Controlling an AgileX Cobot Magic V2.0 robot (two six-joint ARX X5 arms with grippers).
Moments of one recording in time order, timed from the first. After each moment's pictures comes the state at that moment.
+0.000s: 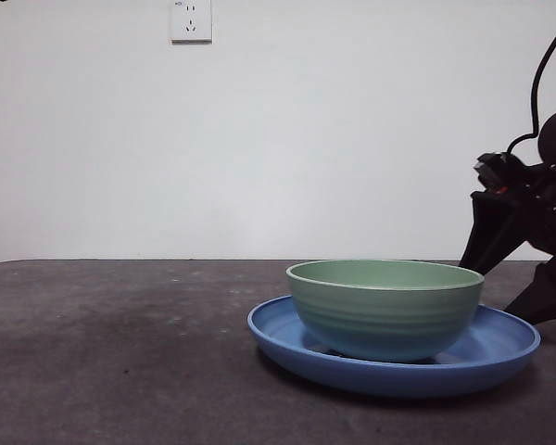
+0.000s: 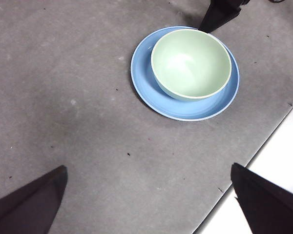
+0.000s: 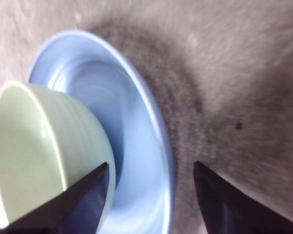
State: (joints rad) left arm -0.62 0.91 1.18 -1.06 0.16 0.11; right arm 0.05 1.71 0.93 -0.55 -0.78 0.03
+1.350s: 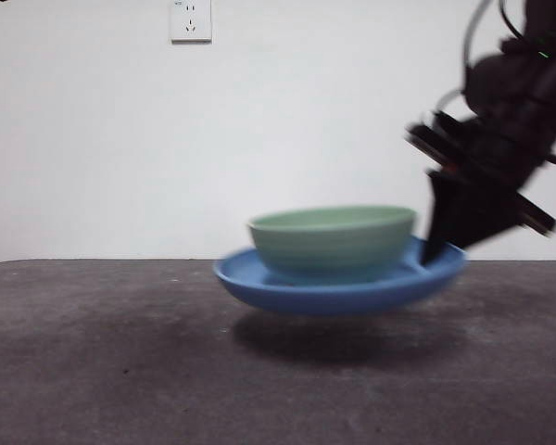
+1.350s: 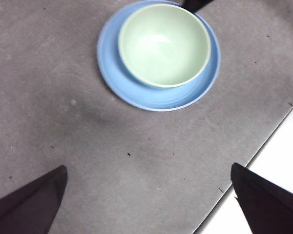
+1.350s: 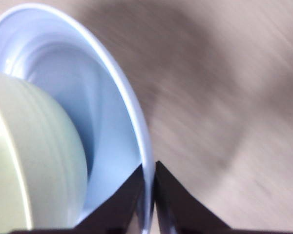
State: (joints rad) left arm -0.62 0.92 1.18 -1.06 0.16 0.11; right arm 0.23 1.71 1.20 -0.68 -0.54 0.12
